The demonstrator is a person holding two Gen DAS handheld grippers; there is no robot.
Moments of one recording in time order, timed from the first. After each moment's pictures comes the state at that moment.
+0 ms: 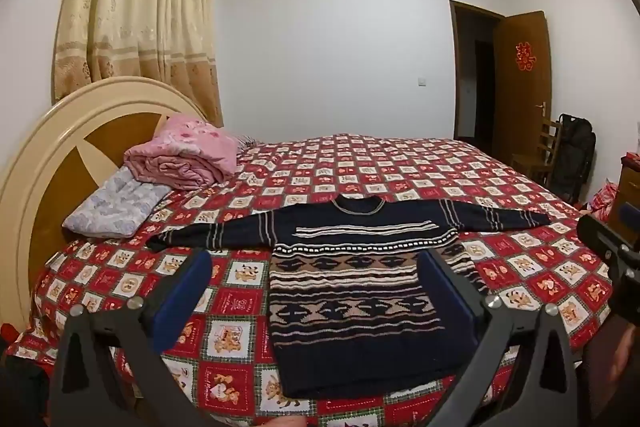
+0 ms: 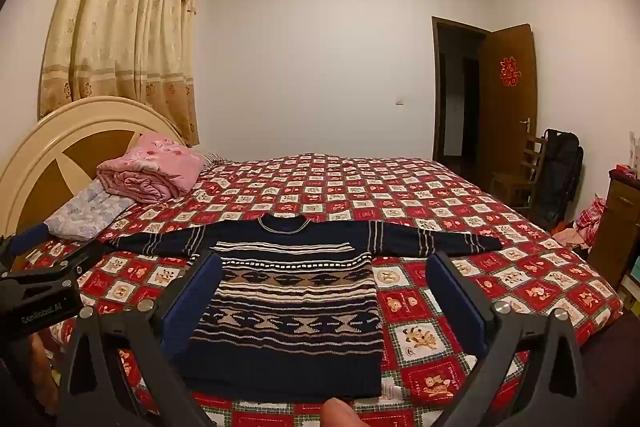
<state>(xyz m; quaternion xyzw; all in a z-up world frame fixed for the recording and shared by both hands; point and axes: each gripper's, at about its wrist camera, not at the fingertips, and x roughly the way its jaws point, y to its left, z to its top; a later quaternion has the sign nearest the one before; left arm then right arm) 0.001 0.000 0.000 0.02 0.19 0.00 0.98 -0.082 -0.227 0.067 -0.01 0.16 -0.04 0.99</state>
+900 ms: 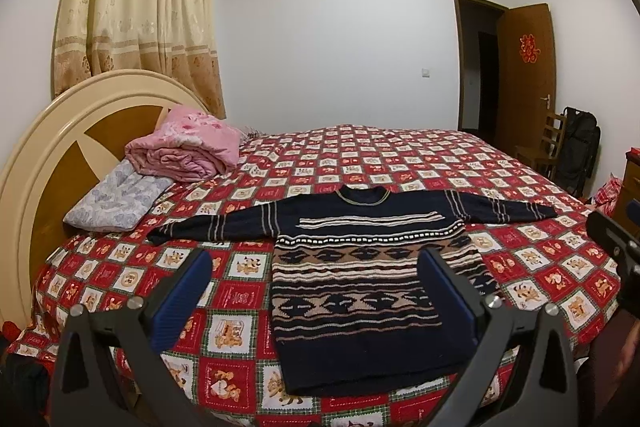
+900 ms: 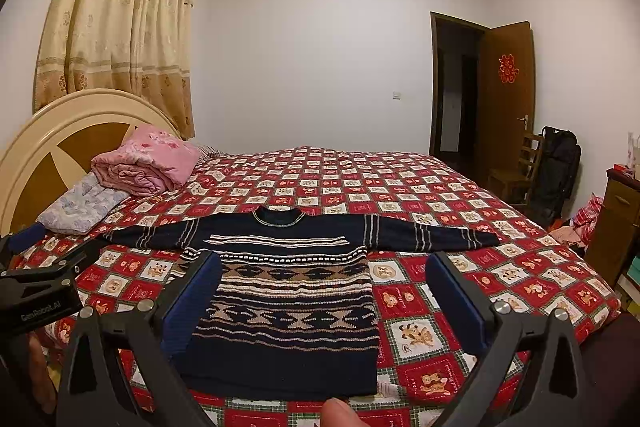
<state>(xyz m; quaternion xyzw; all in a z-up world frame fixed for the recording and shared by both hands) 0.009 0.002 -0.016 0.02 0.20 0.00 0.98 -0.074 -0.226 0.059 -0.01 0.17 -0.05 0.98</state>
